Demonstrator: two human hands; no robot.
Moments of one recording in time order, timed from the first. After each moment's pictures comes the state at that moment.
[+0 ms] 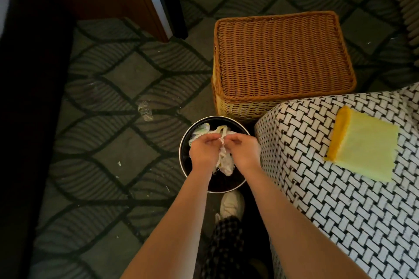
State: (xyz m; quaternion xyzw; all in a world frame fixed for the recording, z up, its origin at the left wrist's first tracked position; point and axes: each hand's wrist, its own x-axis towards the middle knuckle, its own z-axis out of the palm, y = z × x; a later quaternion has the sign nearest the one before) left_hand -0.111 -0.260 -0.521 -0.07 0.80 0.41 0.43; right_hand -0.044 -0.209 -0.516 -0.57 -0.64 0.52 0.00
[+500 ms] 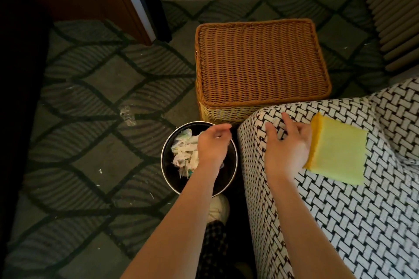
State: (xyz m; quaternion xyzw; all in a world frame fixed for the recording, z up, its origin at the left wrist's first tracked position) left_hand -0.085 -0.210 -0.504 -0.02 0.75 0.47 0.46; right_hand 0.015 -0.157 -0.478 -0.68 -0.66 0.23 0.22
